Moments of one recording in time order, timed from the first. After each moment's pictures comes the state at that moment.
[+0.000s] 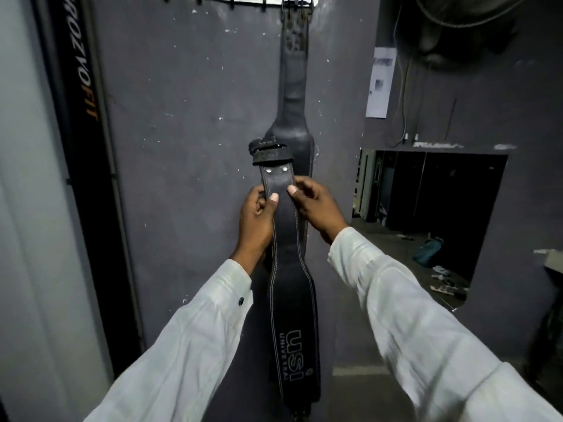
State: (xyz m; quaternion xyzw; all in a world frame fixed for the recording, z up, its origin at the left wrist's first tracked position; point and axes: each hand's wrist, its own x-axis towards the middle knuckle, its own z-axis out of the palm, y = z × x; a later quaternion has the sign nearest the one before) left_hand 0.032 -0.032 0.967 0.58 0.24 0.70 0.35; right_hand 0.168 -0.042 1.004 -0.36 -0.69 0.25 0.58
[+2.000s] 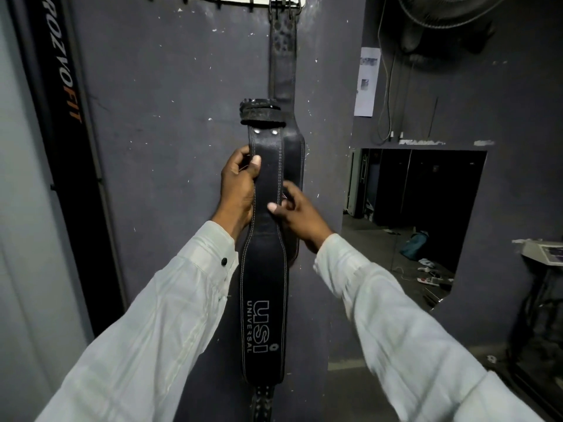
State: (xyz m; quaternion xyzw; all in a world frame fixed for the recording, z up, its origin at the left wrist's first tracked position) left_hand 0.011 -0.026 1.041 0.55 0.17 0.71 0.42; right_hand 0.141 -0.059 0.995 -0.36 -0.66 0.36 0.55
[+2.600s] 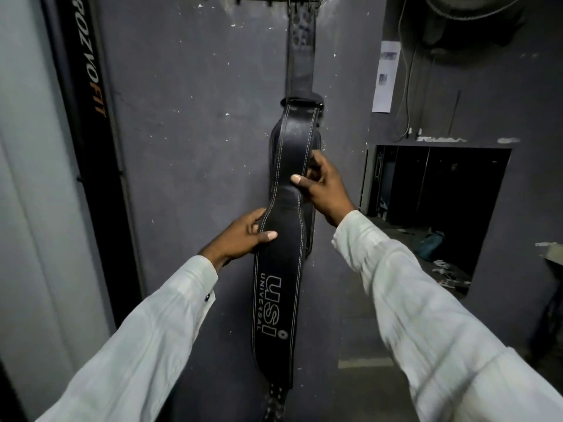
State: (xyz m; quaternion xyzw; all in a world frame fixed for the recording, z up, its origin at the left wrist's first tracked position) left_hand -0.043 -0.038 0.960 0.75 0.30 0.42 0.41; right_hand 0.147 -0.053 1.031 -0.34 -0.69 0.22 0.60
